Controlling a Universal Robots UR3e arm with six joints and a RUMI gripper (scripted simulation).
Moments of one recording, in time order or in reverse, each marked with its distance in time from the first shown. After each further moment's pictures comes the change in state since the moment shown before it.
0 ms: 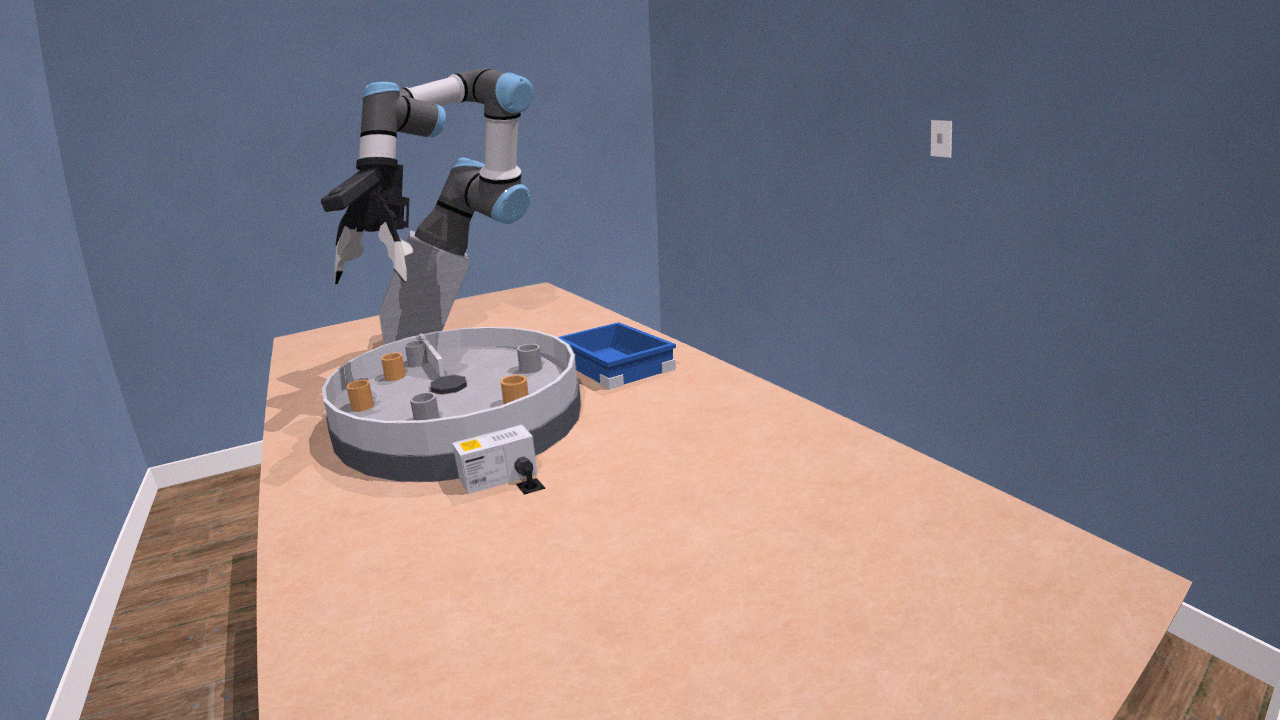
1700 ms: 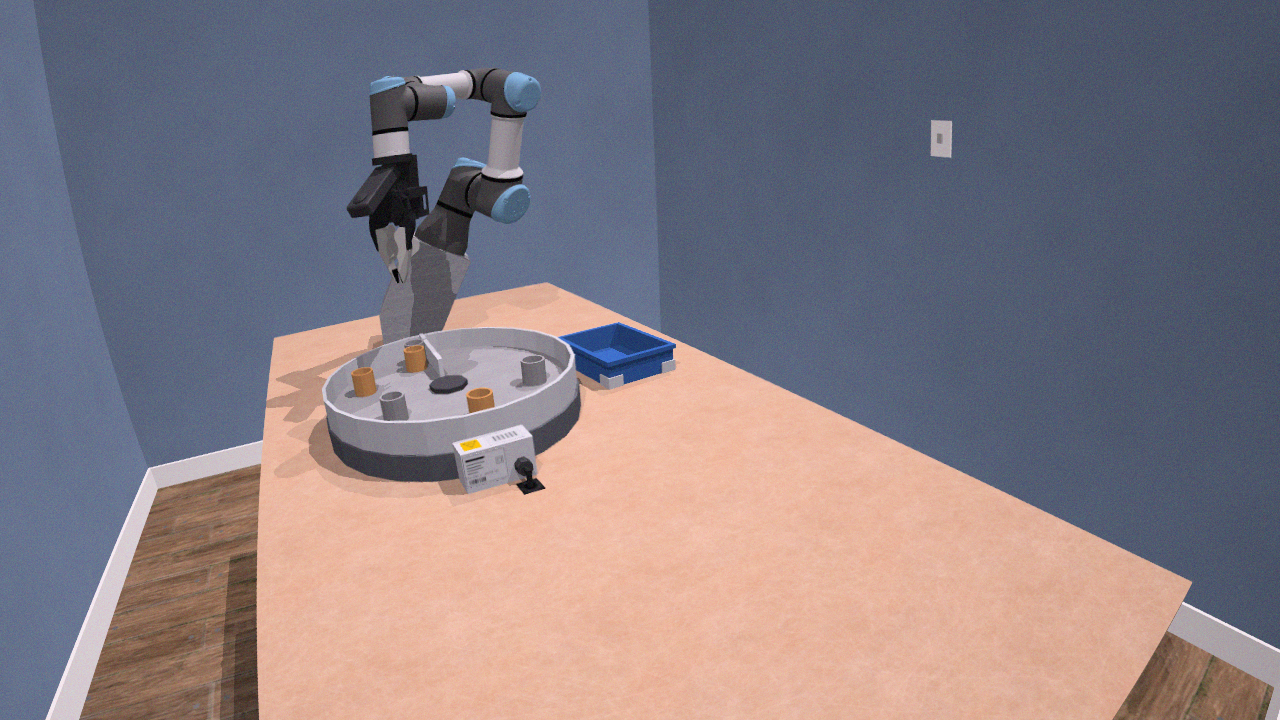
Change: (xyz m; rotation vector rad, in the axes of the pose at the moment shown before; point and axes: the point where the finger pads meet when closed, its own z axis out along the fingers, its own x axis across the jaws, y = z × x) arm -0.005 0.078 -0.014 -0.228 0.010 -0.049
